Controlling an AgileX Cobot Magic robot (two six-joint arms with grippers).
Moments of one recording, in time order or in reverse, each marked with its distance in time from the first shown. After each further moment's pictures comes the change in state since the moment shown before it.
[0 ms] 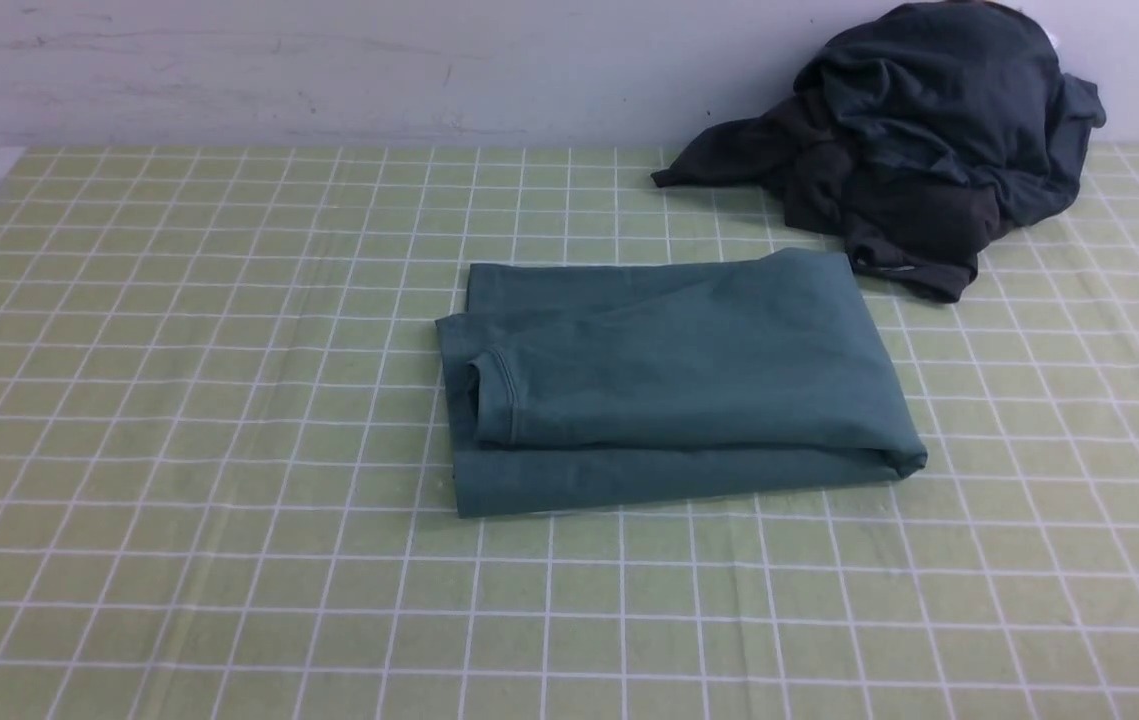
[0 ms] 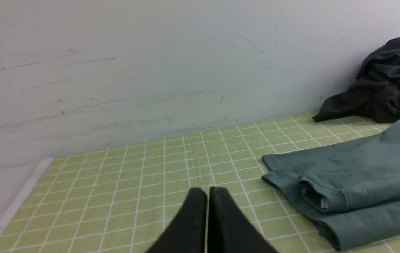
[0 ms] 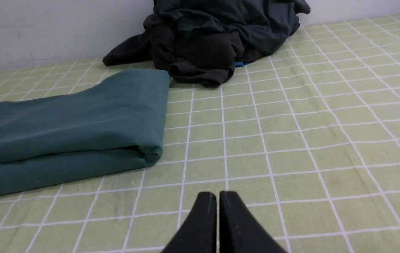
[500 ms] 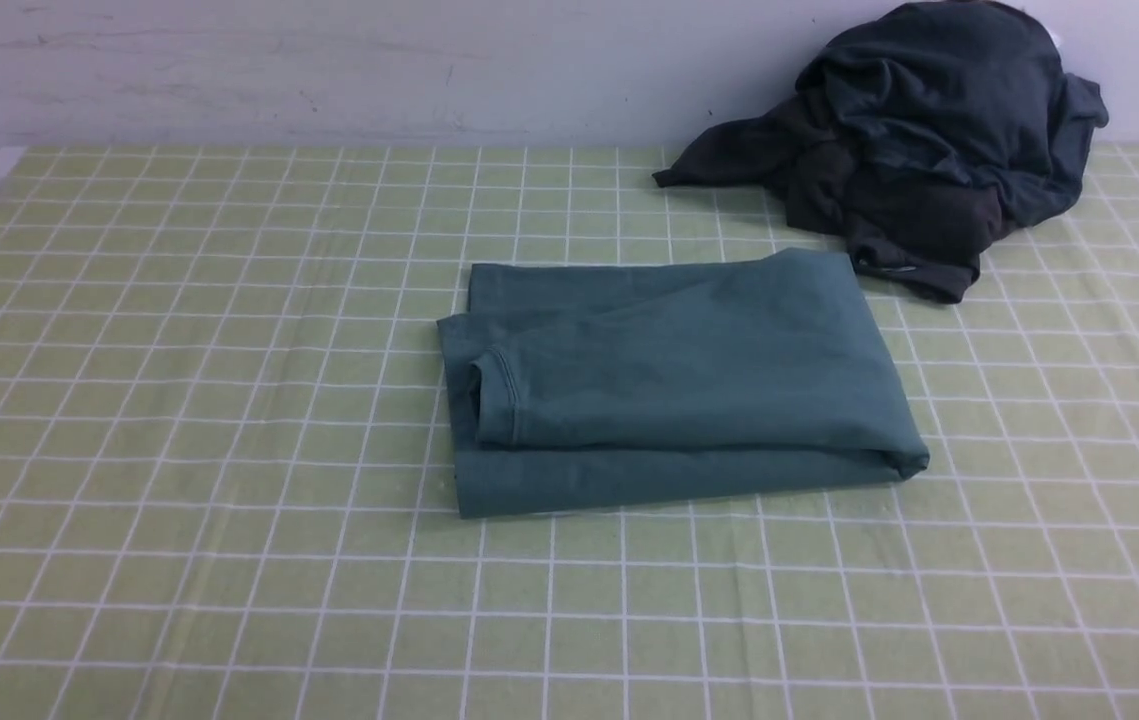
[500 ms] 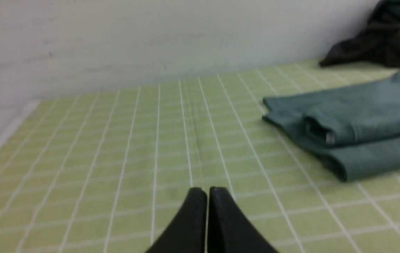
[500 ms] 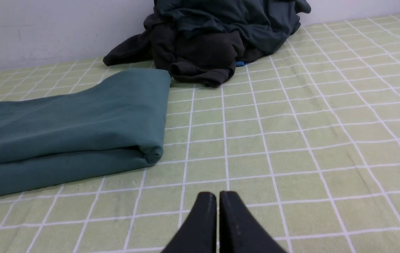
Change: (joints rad) right arm 0.000 0.000 0.000 0.000 0.001 0.000; left arm 0.016 -0.001 0.206 -0.018 -0.051 -0.010
